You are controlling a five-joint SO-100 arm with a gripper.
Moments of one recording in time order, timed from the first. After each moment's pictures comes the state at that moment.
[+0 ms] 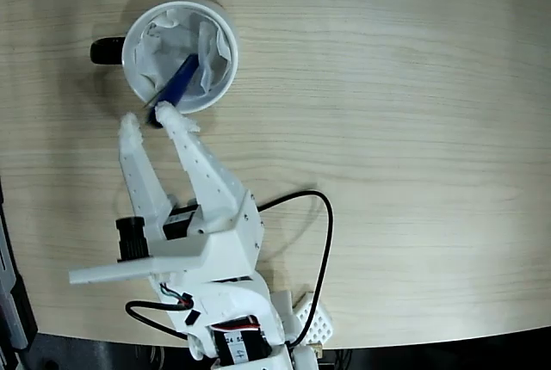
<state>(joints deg) -20.7 118.7 147.5 -28.4 -98.4</state>
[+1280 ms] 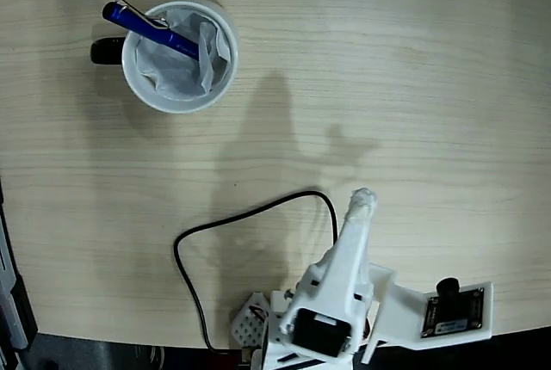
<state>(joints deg) 4.7 161.4 163.1 -7.1 -17.8</state>
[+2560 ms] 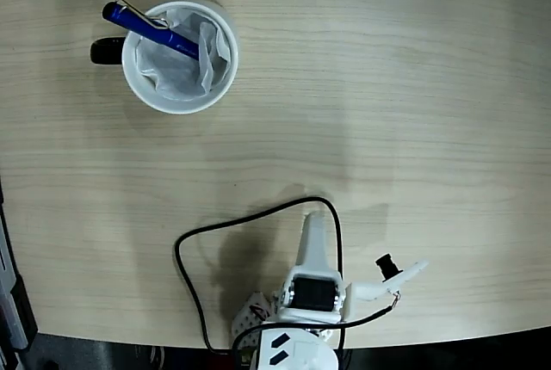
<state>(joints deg) 4.6 189.1 170.2 69.4 -2.5</state>
